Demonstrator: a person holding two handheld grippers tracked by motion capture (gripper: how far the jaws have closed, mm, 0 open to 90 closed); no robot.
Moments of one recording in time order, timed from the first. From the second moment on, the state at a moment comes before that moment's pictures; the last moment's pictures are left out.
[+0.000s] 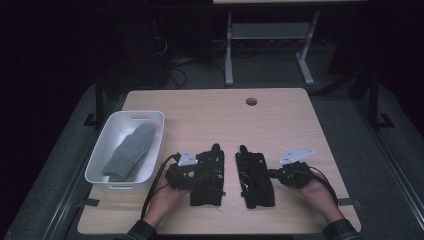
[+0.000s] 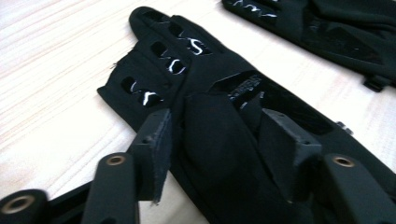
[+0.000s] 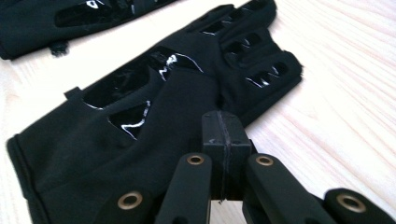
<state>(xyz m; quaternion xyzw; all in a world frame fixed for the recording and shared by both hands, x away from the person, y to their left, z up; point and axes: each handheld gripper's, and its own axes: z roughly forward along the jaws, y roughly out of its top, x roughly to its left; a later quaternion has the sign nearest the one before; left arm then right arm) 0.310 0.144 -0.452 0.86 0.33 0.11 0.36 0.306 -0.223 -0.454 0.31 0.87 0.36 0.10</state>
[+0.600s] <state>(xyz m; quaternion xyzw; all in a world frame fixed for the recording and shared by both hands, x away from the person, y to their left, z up) 0.315 0.150 -0.462 0.86 0.37 0.09 0.34 0.311 -0.218 -0.458 0.32 0.87 0.36 0.10</state>
